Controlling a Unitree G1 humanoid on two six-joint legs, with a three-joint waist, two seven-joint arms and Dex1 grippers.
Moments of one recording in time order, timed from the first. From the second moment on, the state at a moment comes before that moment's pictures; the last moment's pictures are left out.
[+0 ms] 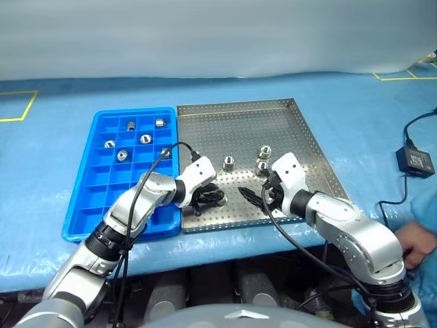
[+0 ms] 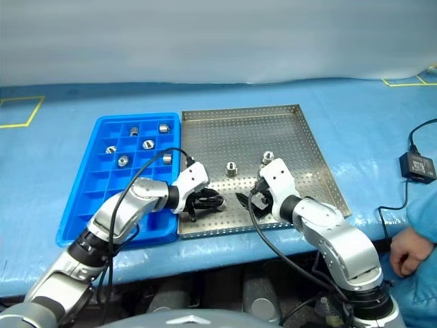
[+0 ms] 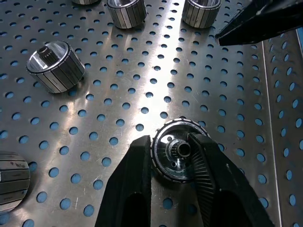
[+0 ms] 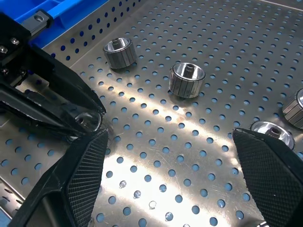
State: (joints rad) left arm -0.45 0.47 -0.40 -0.18 -0.21 0.81 -0.78; right arm -0.12 -0.51 0.09 -0.63 0.42 0.97 0.37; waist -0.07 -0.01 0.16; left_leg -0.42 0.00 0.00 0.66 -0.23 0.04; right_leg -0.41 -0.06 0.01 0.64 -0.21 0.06
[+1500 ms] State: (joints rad) left arm -0.20 0.34 0.28 -0.50 -0.17 1.07 -0.08; right arm -0.29 -0.46 0.20 -0.43 0.39 0.93 0.51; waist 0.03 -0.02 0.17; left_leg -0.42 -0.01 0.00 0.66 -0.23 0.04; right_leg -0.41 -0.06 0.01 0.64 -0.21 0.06
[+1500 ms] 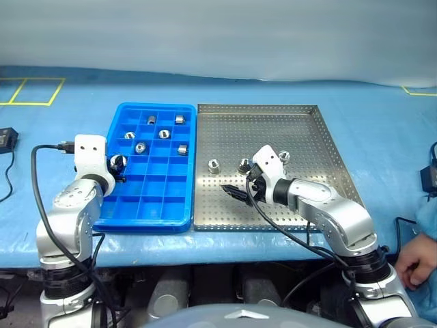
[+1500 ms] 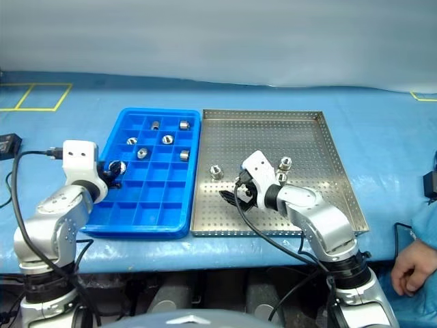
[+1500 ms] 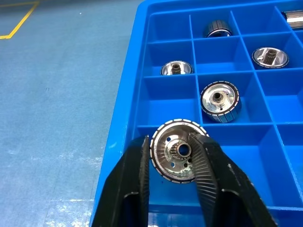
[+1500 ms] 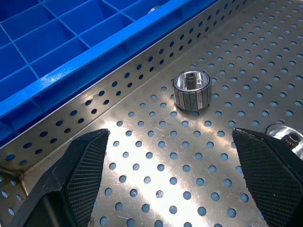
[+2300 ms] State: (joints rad) left arm -0.60 0.44 -0.26 -0.06 -0.25 0.83 -0.59; right arm -0.17 -0.47 0.18 -0.58 0.34 0.94 0.39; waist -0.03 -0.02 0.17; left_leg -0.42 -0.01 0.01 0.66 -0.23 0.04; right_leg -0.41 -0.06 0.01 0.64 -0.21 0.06
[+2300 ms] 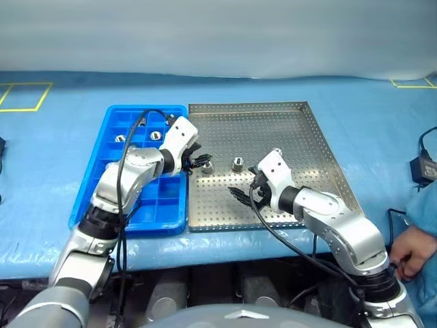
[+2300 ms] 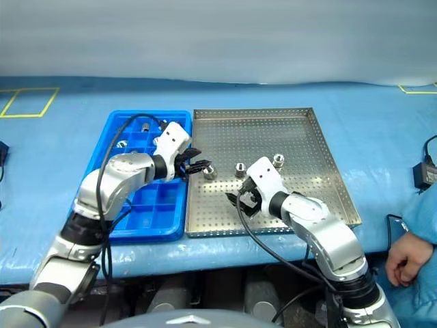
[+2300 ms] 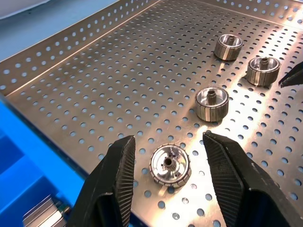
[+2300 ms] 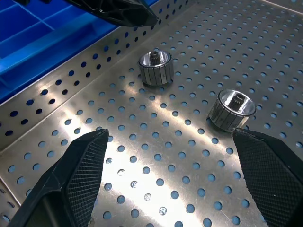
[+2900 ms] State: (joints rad) left arm -0.71 0.45 -0.40 0.12 -0.11 0.81 -0.70; right arm -0.14 -0.46 0.15 -0.61 0.34 0.95 0.35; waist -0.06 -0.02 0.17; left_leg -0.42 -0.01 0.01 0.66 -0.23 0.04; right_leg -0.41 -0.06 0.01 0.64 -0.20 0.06
